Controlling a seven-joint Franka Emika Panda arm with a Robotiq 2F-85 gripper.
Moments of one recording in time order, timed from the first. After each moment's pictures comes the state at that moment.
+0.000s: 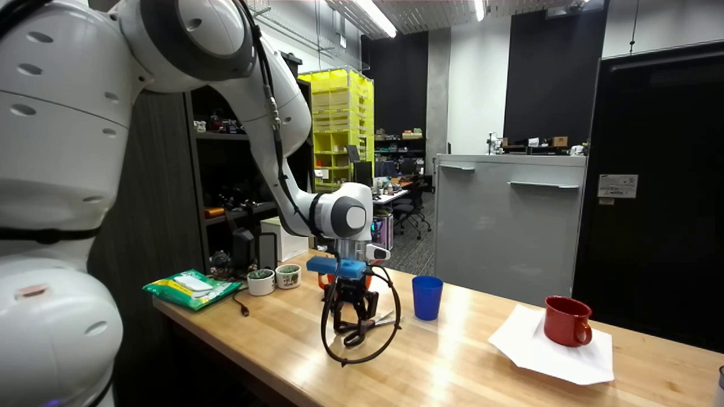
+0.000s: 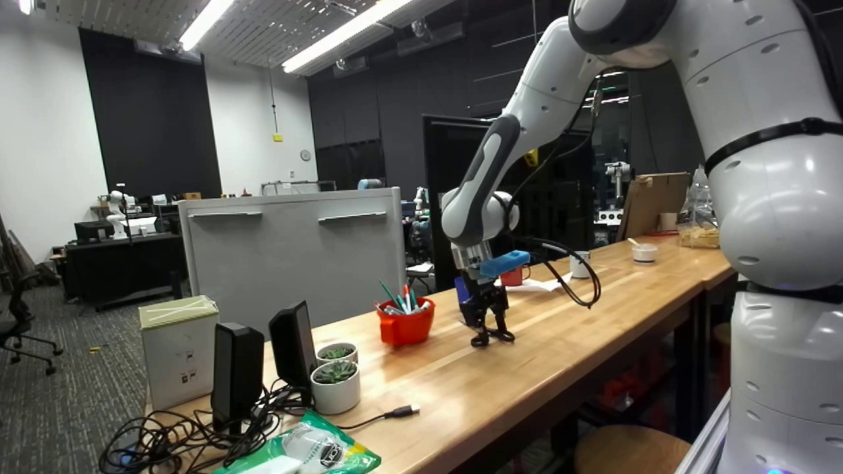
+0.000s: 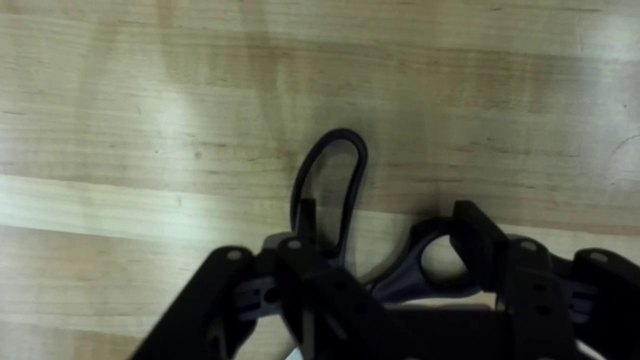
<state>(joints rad) -0.02 0.26 -0.04 -2.26 -0.12 2.32 -0.01</state>
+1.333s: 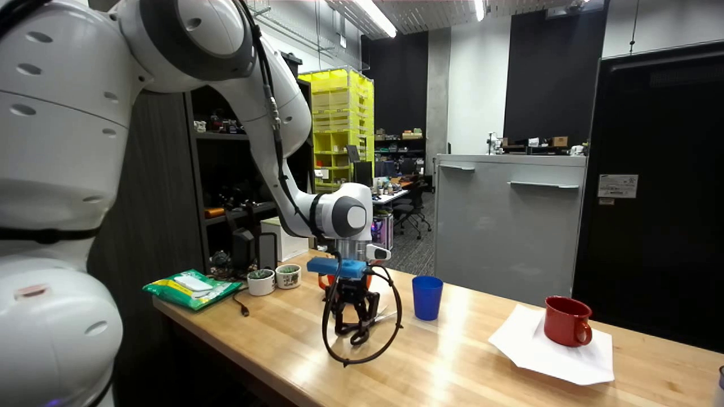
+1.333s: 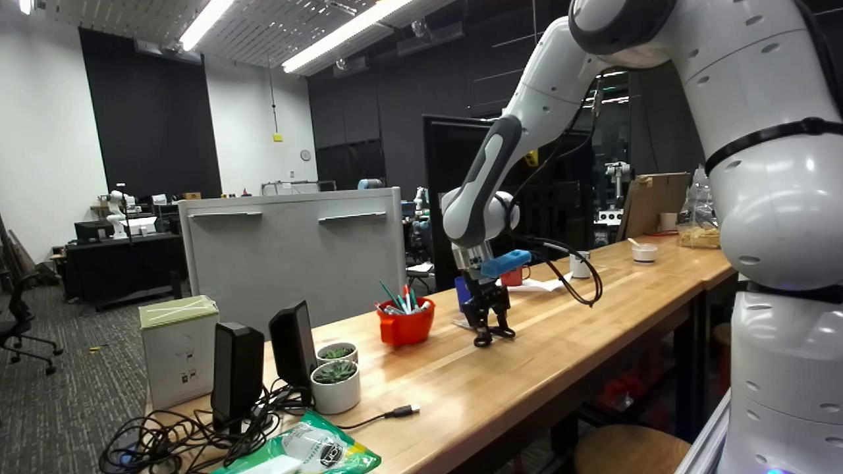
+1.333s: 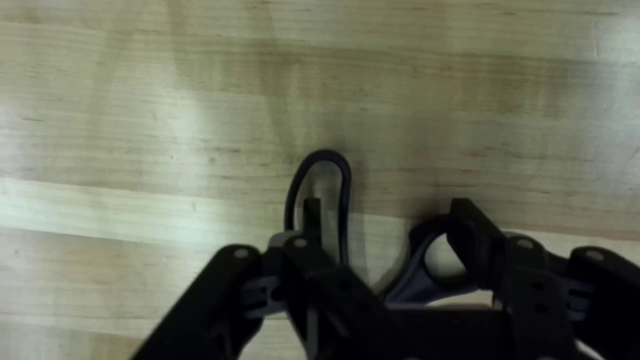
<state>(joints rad) -0.02 0.26 -0.05 -2.26 -0.15 2.31 0.01</state>
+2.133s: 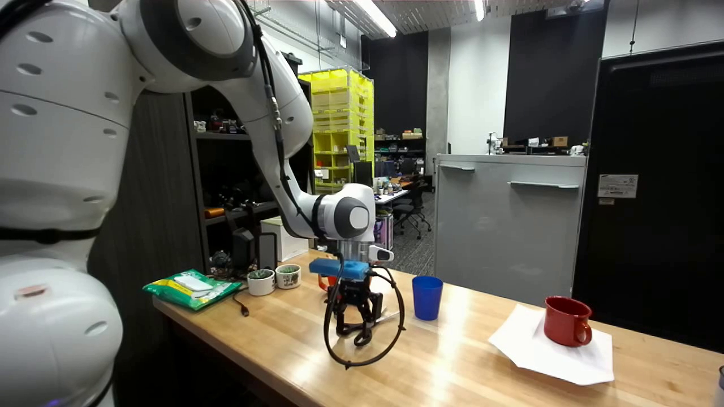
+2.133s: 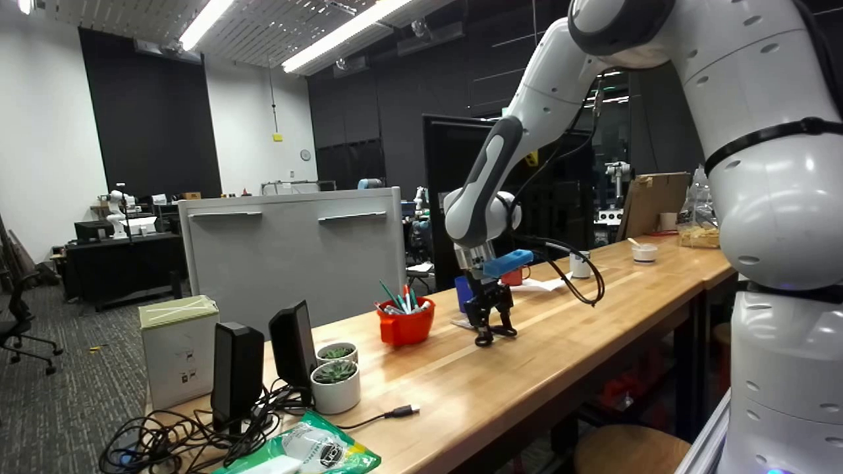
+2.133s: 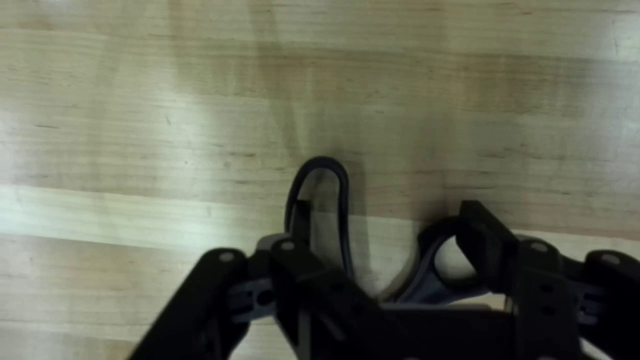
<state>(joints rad) -0.02 0.26 -0.06 -2.25 -0.15 2.31 0.01</state>
